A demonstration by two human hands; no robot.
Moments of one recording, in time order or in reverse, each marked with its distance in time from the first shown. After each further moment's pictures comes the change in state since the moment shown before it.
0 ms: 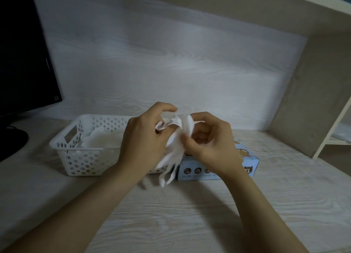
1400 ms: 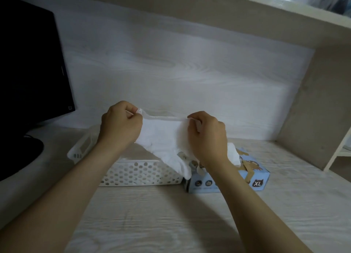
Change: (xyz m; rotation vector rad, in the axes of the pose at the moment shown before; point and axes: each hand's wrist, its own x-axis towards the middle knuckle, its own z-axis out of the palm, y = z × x) left_hand 0.055 -0.045 -0.054 0.041 0.072 -0.521; right_hand 0.057 0.018 0.037 -0.685 0.274 0.019
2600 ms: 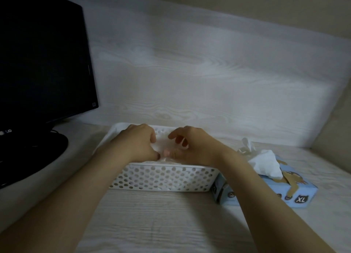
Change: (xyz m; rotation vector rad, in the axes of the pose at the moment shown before) left_hand 0.018 -0.041 -0.026 0.698 -0.580 0.039; right_hand 0.018 -0.031 0.060 -0.158 -0.840 -0.242
